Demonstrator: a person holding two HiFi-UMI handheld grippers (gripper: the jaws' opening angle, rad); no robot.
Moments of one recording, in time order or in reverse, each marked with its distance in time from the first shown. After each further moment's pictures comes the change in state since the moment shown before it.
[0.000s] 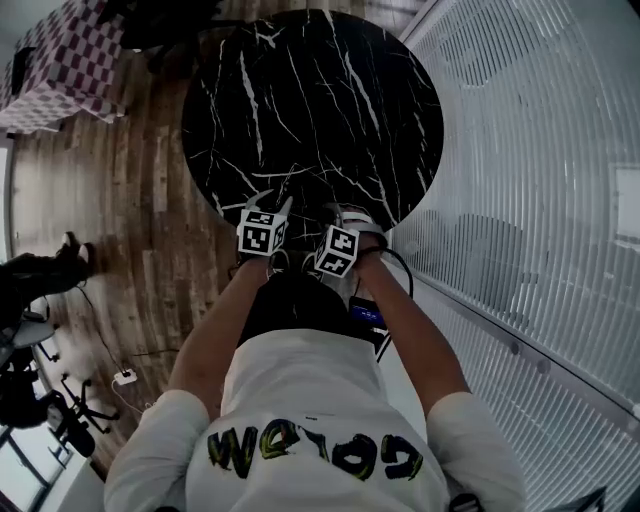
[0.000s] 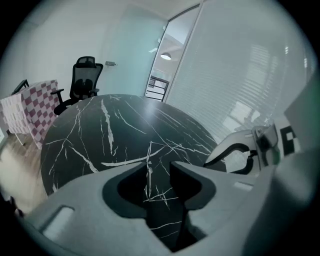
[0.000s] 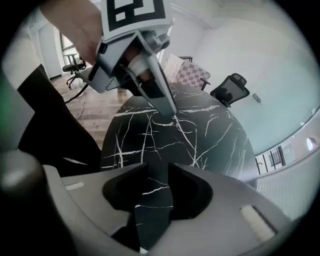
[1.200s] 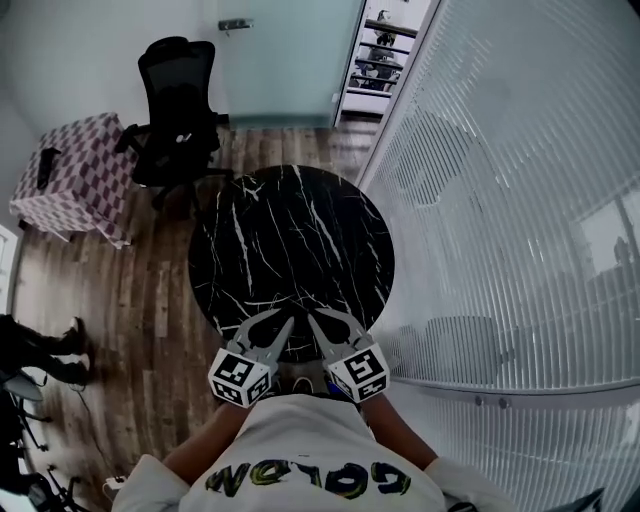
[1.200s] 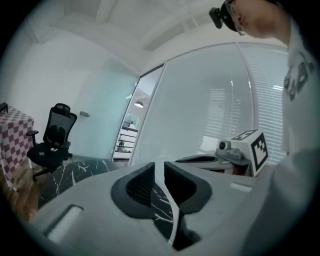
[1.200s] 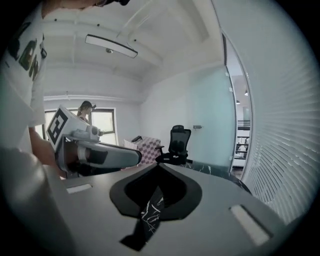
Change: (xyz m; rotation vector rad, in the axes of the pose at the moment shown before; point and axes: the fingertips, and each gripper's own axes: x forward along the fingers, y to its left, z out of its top) left arm -0.246 -0.163 0.196 0.156 -0.528 -0.280; right arm -0.331 -0.108 0.105 0.708 -0.832 -0.226
